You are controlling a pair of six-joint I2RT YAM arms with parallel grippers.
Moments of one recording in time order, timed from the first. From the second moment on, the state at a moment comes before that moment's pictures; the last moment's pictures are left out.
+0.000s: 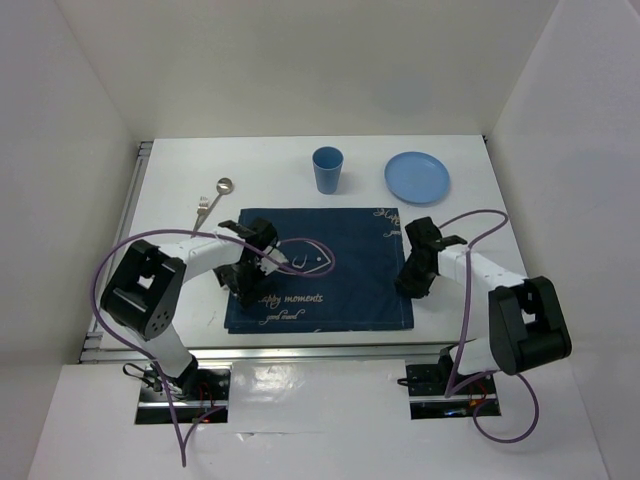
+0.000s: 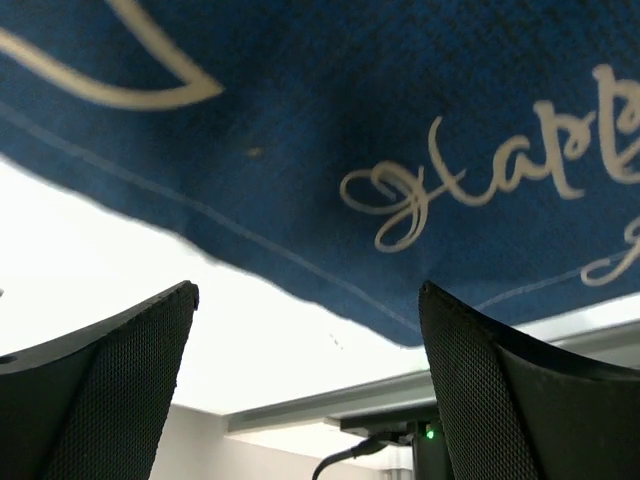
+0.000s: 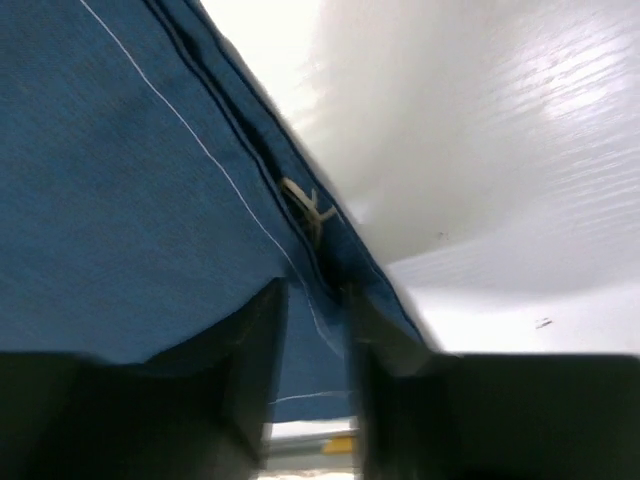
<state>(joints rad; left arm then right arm) -0.49 1.68 0.98 -0.86 -0.11 0.33 0.25 1.38 0.70 -0.63 0.03 0.84</state>
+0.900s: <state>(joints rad) -0.13 1.44 1.24 -0.76 -0.22 0.17 -0.17 1.83 1.28 -0.48 -0.01 0.99</state>
